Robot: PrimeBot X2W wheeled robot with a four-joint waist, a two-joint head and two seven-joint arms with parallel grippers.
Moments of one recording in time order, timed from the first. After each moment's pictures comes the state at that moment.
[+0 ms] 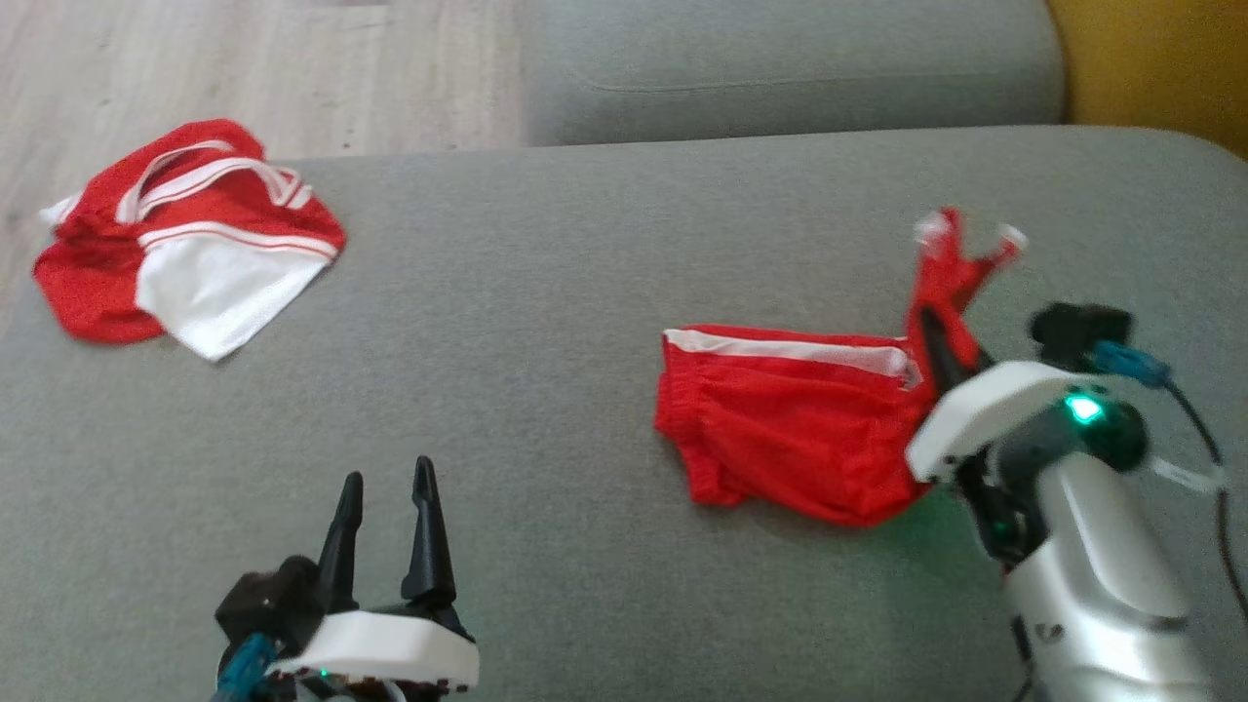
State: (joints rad) left arm -0.04 0.27 -0.55 0.09 -0.77 0.30 -0.25; right arm -0.39 -0.07 0.09 0.56 0.33 0.12 0.11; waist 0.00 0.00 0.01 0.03
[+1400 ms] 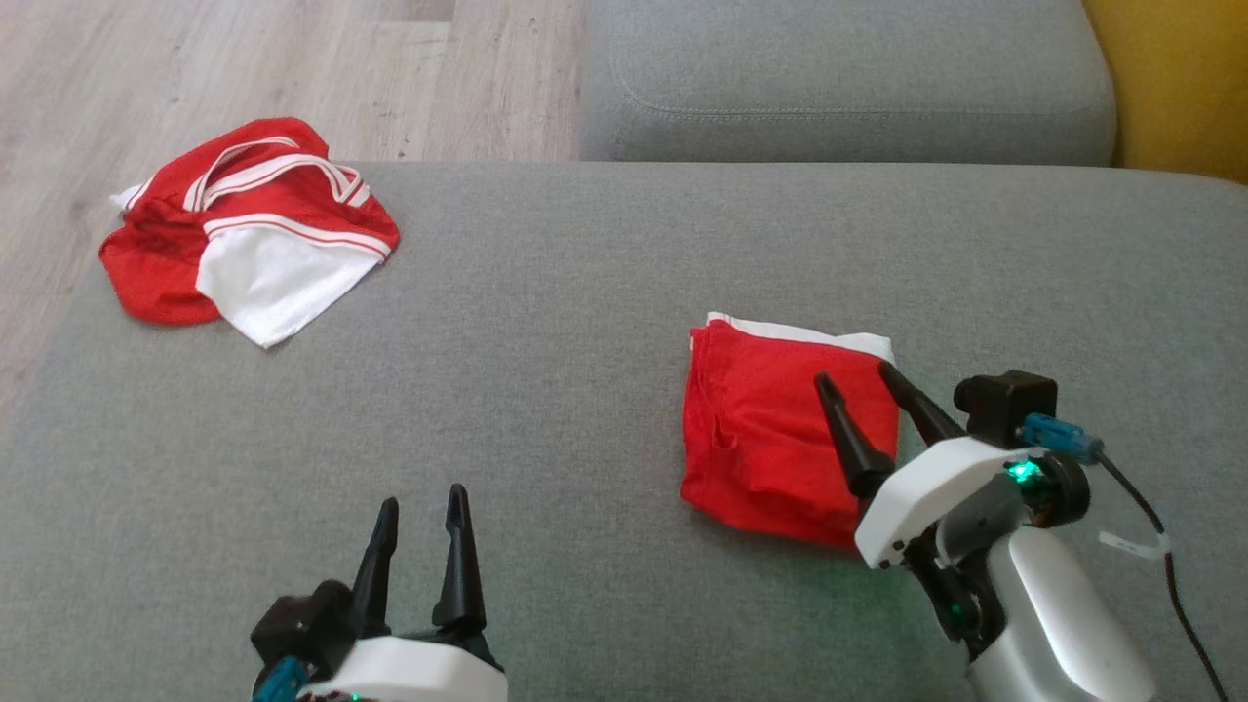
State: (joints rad) left arm 0.00 0.22 -0.55 0.12 -0.74 0.26 -0.25; right arm -0.23 -0.06 0.23 0.37 0.33 0.12 0.12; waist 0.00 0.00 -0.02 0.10
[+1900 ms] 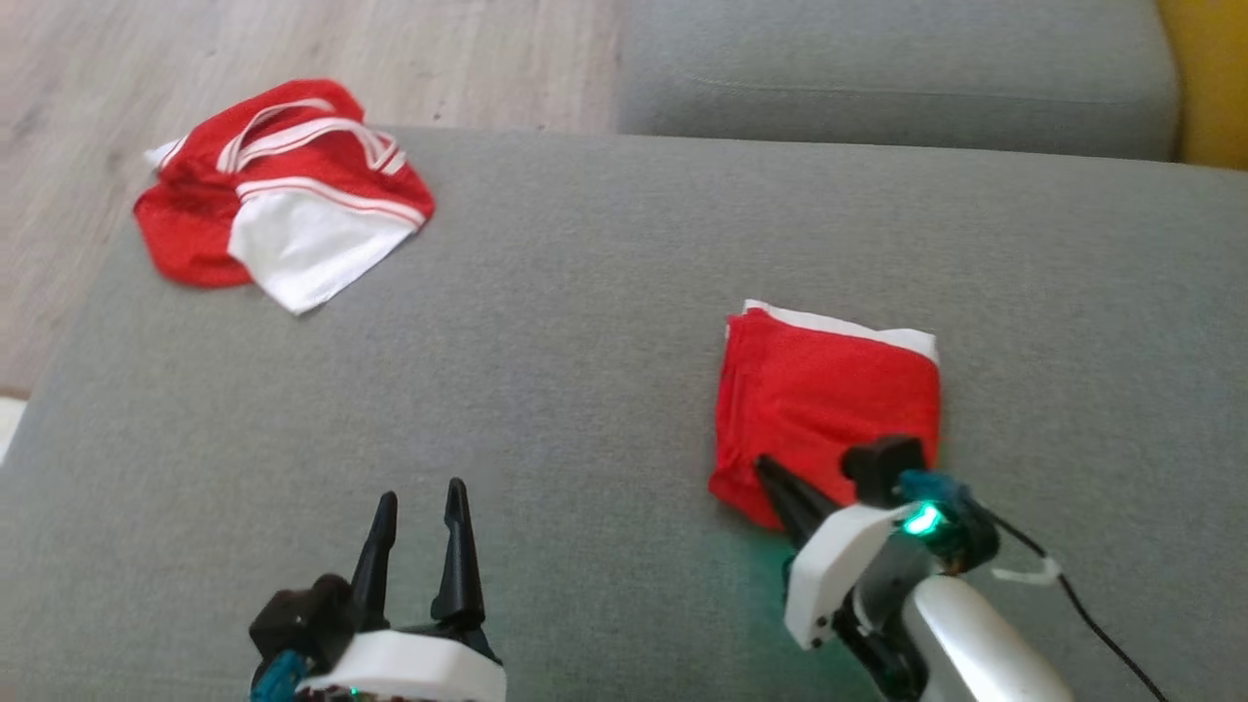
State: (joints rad) left arm -0.01 0.22 -0.55 0.12 -0.74 0.26 -0.25; right arm -0.22 -0.06 0.41 0.49 0.29 0.12 0.10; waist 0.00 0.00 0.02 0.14
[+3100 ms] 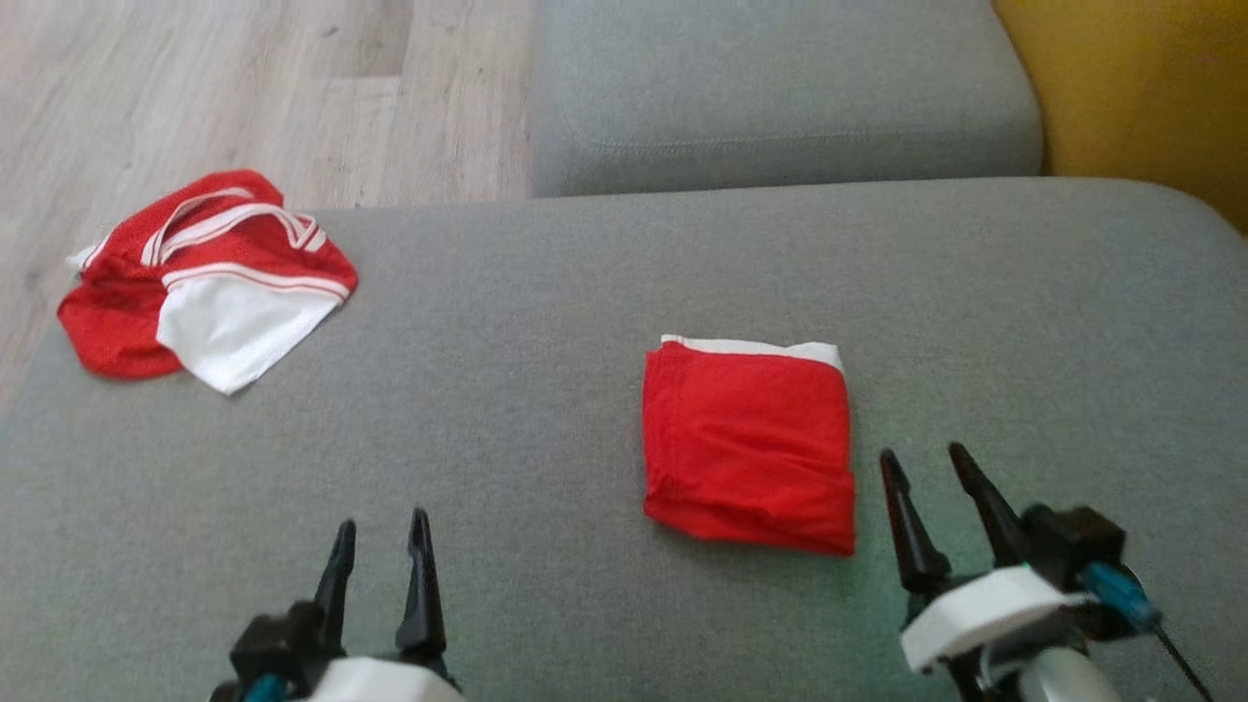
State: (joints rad) left arm 0.02 0.24 -0.49 0.20 -0.63 0.24 -0.25; right arm -0.03 -0.06 0.15 0.35 0.22 0.12 -0.17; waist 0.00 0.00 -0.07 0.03
